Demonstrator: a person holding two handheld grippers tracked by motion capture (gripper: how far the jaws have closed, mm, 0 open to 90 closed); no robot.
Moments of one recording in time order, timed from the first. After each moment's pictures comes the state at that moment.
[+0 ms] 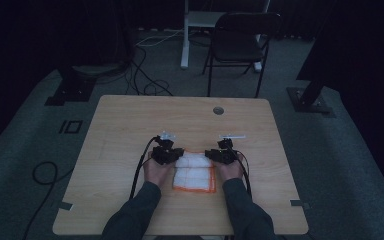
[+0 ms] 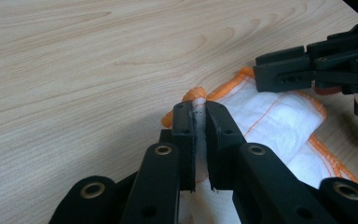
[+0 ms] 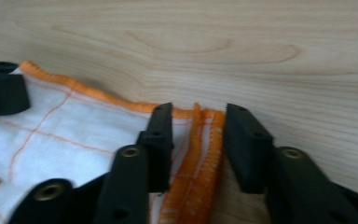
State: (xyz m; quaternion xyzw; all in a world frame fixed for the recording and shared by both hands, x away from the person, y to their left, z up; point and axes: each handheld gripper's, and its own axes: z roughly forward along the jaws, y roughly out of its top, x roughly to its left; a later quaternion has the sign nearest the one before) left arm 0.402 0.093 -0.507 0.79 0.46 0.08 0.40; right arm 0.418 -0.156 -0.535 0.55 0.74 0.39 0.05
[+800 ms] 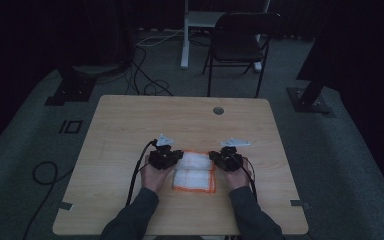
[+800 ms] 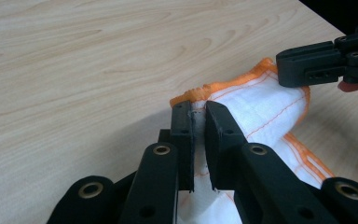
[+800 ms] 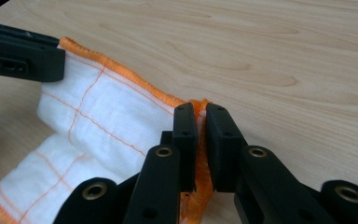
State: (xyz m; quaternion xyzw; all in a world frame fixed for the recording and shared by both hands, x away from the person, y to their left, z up) left arm 0.370 0.100 -0.494 0.79 0.43 0.10 0.43; right arm 0.374 -0.162 -0.506 0.46 0.77 0.42 0.13
